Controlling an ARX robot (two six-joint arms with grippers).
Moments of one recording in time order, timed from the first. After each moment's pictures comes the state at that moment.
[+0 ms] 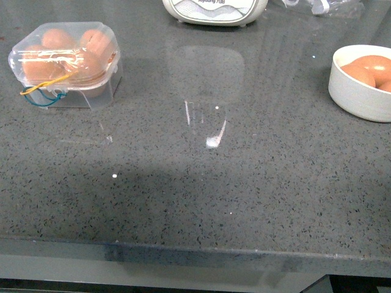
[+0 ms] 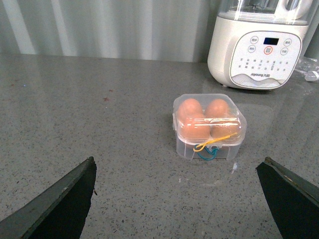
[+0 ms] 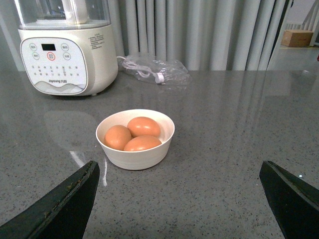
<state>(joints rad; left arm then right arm) 0.00 0.00 0.03 0.00 0.00 0.00 0.00 0.00 0.01 0.00 0.00 0.00</state>
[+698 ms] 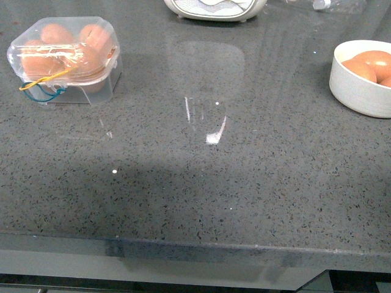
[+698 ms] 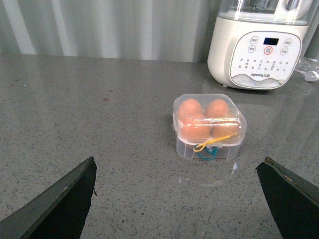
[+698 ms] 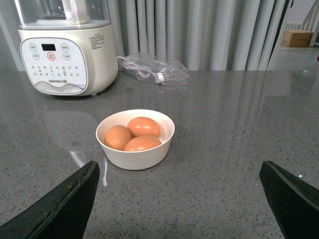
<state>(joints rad) 0.00 0.00 0.03 0.00 0.00 0.00 0.00 0.00 0.01 0.00 0.00 0.00</state>
